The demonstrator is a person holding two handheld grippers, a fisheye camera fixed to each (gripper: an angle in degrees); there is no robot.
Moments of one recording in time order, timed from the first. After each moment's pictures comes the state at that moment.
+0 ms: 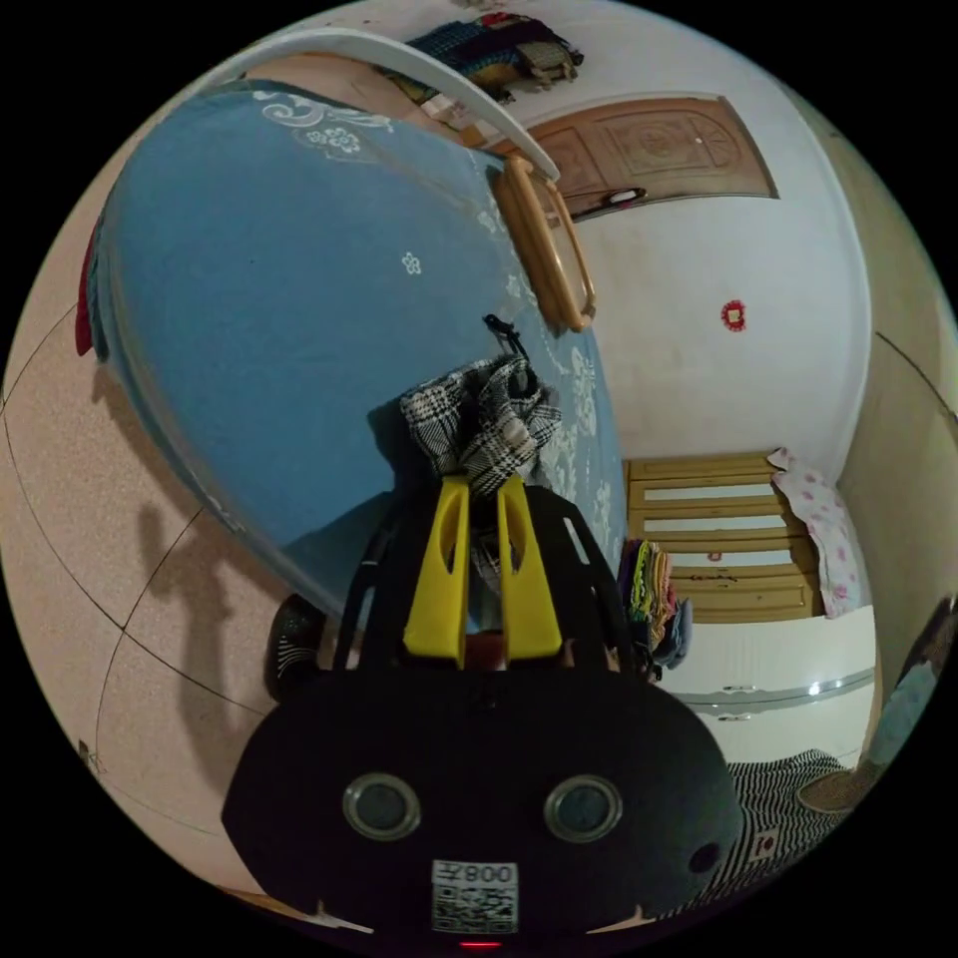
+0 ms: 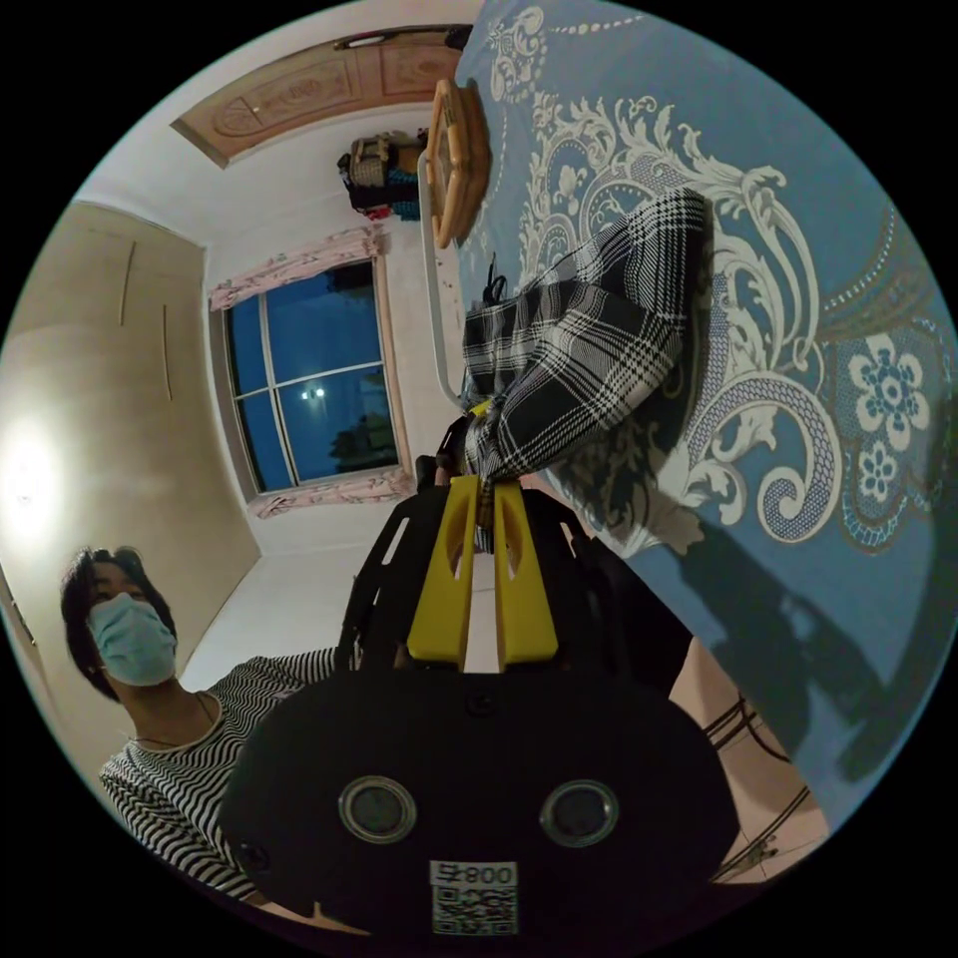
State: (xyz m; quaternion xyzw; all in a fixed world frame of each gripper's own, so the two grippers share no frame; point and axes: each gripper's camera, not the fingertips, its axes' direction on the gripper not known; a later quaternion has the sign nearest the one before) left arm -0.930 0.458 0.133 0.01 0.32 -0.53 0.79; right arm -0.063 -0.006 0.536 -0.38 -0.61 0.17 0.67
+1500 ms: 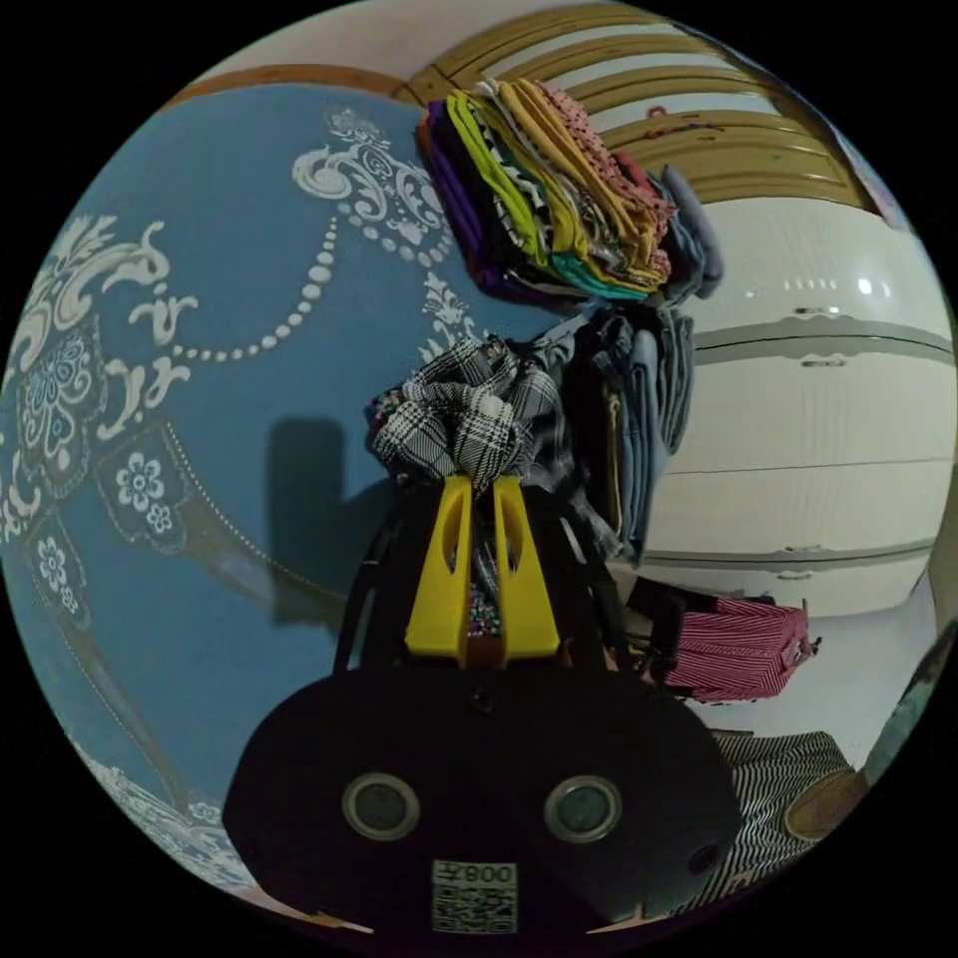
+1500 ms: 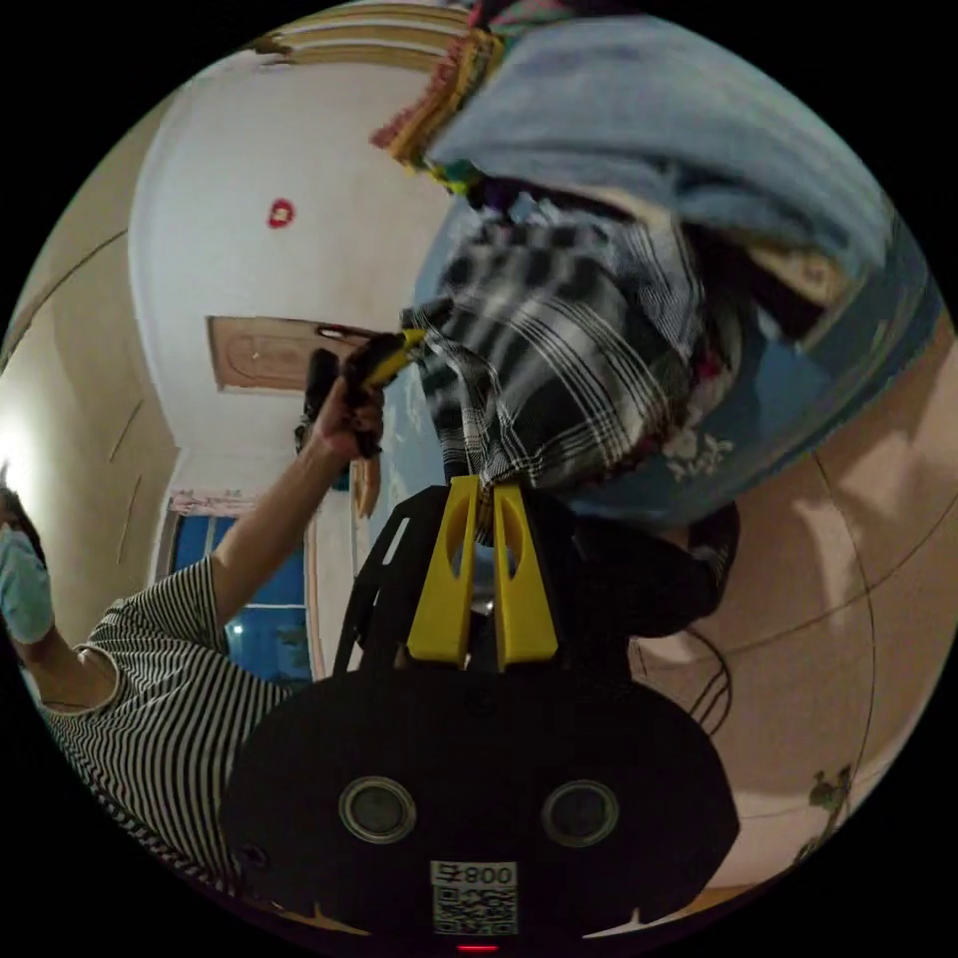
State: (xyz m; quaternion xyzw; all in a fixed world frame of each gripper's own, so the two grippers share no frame) left arm 0.028 -0.210 0.372 -0.24 0.50 0.01 0.83; right arm 0.623 0.345 0.295 -0.12 -0.37 0.40 0.83
